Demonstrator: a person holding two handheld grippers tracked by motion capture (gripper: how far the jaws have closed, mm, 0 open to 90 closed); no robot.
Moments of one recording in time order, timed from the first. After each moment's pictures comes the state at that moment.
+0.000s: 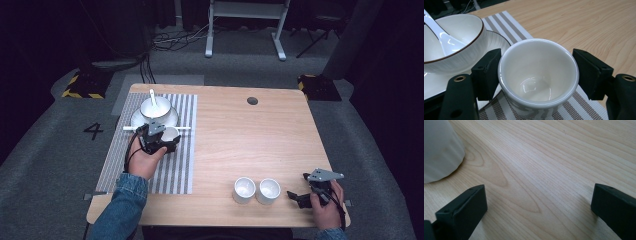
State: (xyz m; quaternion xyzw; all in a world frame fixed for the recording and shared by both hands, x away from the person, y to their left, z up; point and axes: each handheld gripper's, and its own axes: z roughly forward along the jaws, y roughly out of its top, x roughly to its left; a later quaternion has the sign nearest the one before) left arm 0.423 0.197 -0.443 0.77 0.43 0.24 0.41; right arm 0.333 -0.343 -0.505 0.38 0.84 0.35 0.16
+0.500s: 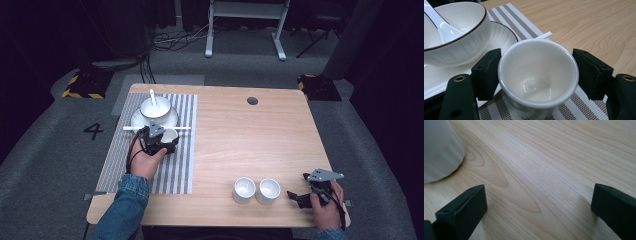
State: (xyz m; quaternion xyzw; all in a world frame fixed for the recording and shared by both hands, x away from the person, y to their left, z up) left arm 0.429 0.199 -0.460 0.77 0.43 0.25 0.40; right arm 0.333 -0.343 -0.505 0.38 0.84 0.35 0.16
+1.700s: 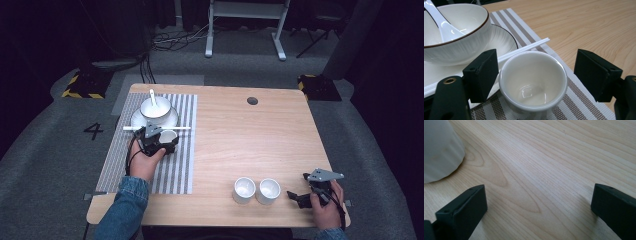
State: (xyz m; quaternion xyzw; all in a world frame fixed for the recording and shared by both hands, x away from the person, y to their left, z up) left arm 0.422 0.203 -0.455 0.75 0.45 0.23 0.43; right arm 0.333 -0.343 -0.505 0.38 0.84 0.35 0.16
